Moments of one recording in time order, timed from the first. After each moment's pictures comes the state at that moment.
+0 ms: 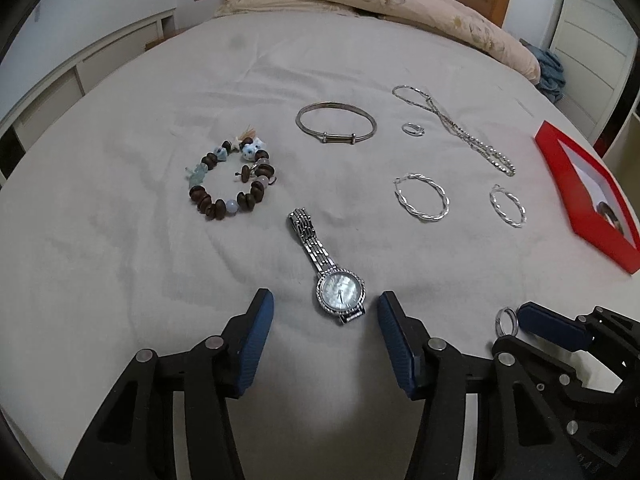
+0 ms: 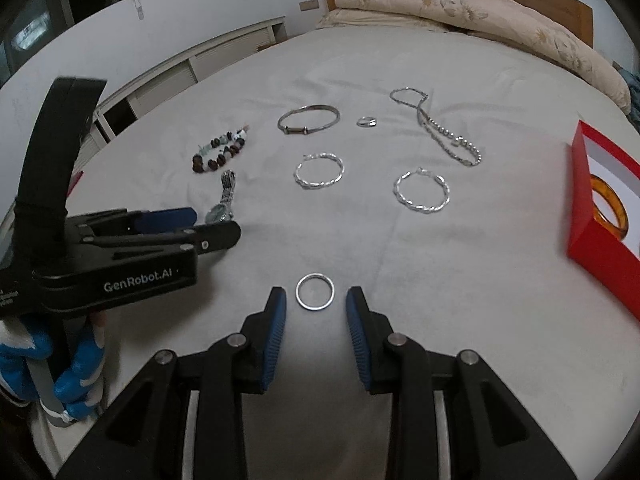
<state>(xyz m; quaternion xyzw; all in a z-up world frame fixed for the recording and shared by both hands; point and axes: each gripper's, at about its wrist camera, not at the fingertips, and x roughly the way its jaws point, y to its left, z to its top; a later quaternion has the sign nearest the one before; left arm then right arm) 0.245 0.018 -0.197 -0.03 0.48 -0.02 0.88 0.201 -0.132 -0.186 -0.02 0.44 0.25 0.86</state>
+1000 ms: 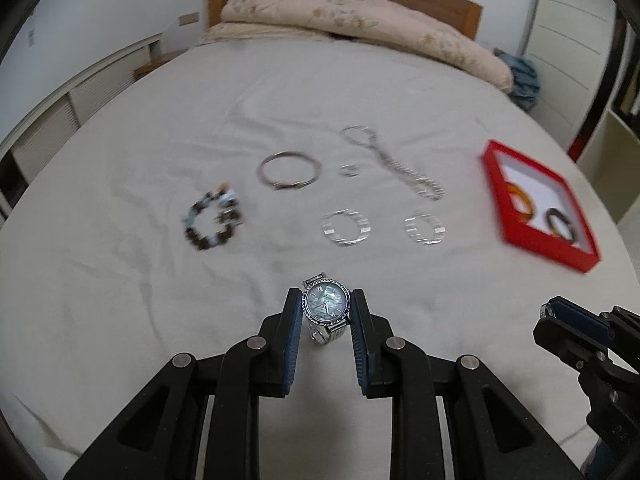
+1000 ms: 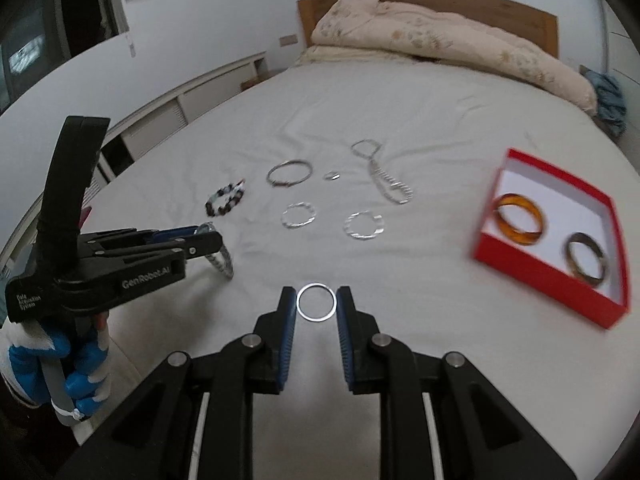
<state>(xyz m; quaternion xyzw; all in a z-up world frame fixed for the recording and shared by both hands) 0.219 -0.020 -0.126 -0.02 0.45 -0.06 0.89 0.152 -0.192 -0.107 0.01 0.40 0.21 0.89</state>
